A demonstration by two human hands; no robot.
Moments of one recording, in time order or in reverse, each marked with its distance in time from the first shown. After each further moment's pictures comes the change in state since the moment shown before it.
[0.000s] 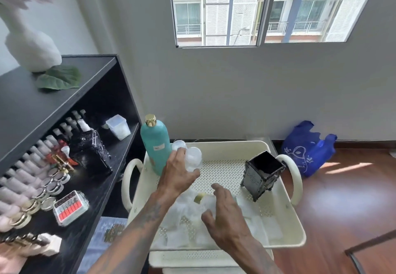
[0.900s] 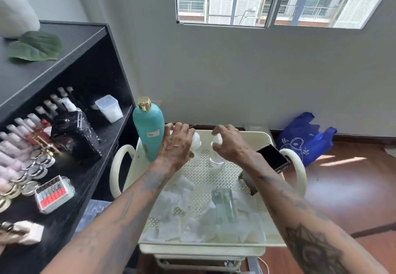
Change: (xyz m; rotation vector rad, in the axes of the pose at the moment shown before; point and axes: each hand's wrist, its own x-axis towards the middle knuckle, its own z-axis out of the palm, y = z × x) left_hand 0.064 -0.019 0.027 0.626 0.056 0.430; right_hand 0.156 0.012 -0.065 -0.195 -0.029 -0.014
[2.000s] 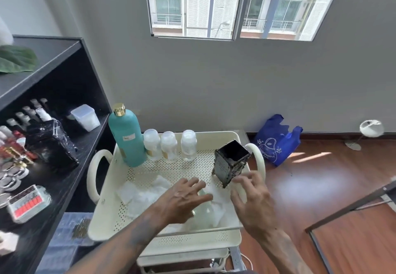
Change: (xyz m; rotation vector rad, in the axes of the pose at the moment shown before) left_hand -0.090 0.094 -0.009 -0.123 -0.323 0.636; right_hand -0.189 0.076 0.014 -0.036 0.530 -0.028
